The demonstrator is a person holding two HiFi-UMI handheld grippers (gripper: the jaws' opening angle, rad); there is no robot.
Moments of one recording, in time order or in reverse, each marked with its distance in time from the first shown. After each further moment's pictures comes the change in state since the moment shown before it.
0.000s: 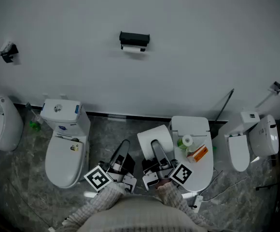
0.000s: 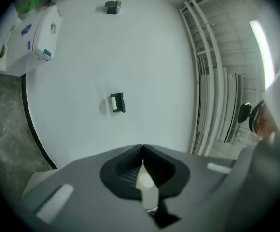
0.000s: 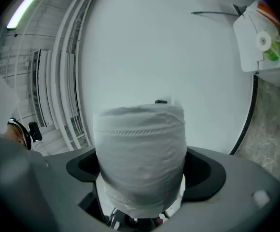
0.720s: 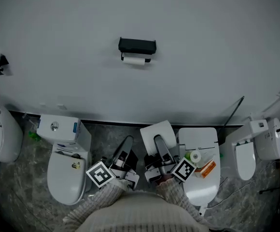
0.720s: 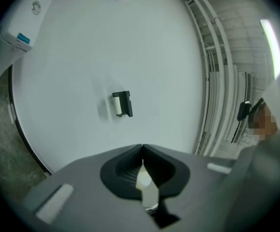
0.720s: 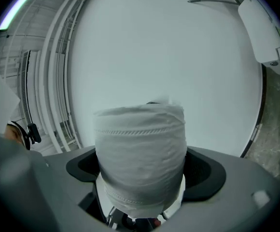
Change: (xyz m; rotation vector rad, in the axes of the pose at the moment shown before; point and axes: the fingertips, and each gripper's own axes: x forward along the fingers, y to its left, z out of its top) left arm 0.135 0.076 0.078 0.018 0.046 -0.013; right arm 0.143 -0.073 0.071 0.009 -0.031 -0.006
